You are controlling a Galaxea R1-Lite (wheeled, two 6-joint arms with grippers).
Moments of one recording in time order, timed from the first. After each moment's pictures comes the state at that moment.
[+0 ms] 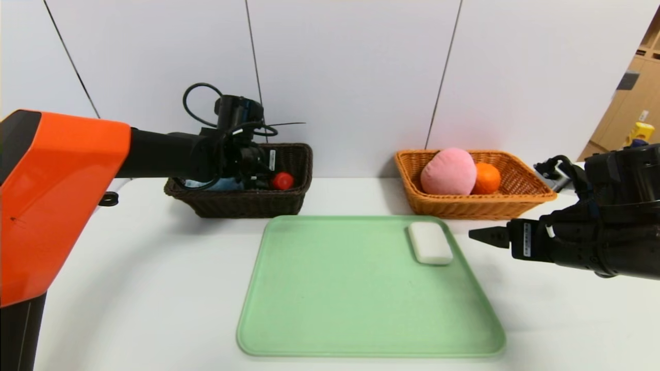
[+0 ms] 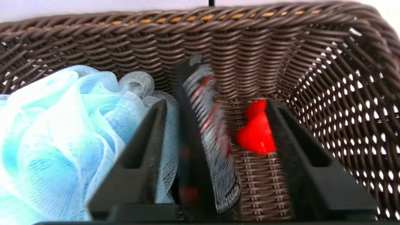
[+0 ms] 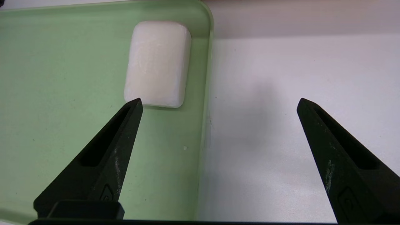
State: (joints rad) left arm -0.35 2.18 -1.71 -0.04 0.28 -0.13; right arm 0.23 1.49 -0.77 -0.07 0.02 0.24
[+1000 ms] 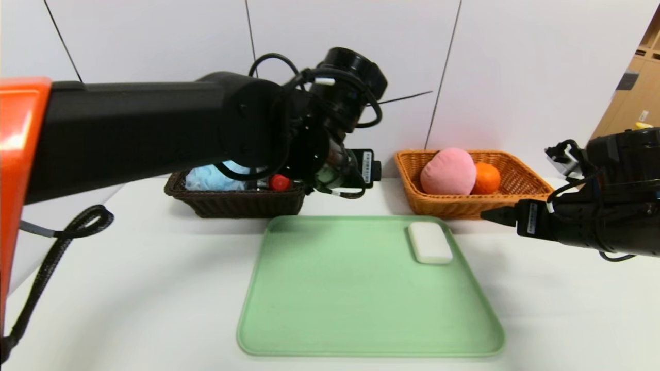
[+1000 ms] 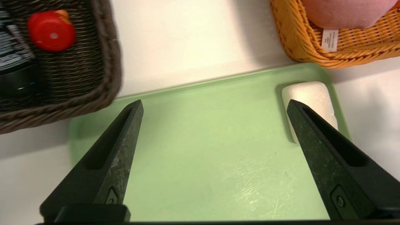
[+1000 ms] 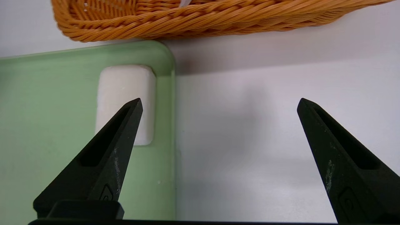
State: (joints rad) left arm -0.82 2.07 -1.98 0.51 0.37 -0.44; right arm 0.15 1.54 -0.85 -0.07 -0.03 0.24
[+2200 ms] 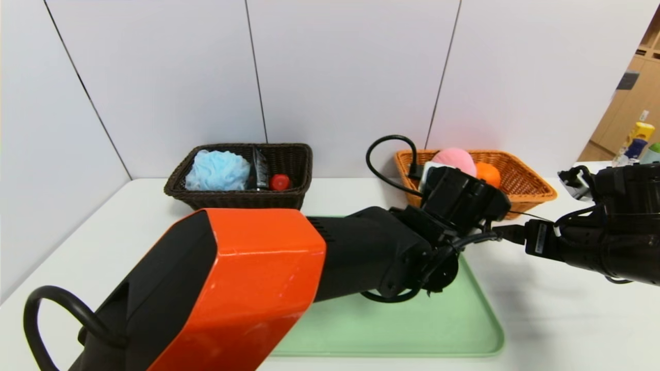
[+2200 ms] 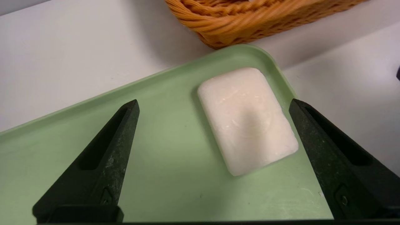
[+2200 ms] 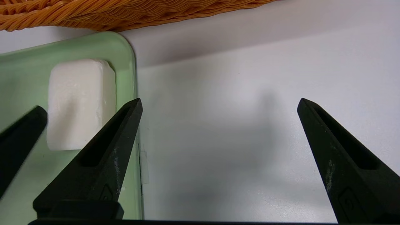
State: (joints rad) left arm -1.04 2.39 -1.99 0.09 0.57 -0.28; right arm 0.08 1.55 -0.66 -0.28 -0.03 0.25
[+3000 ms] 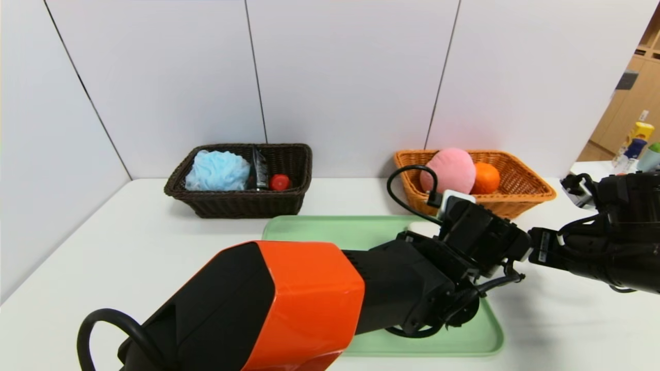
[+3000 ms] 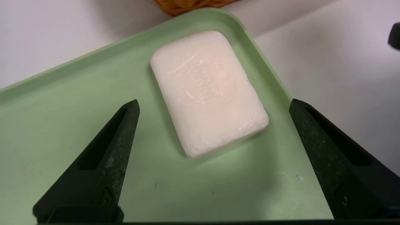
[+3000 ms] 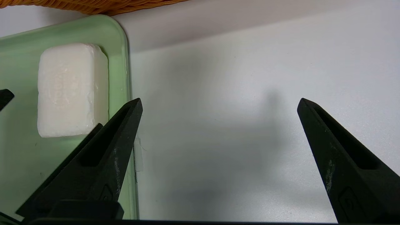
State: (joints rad) left arm -1.08 2.46 -1.99 0.05 0.59 -0.28; right arm 0.08 1.54 -0.63 -0.28 -0.03 0.26
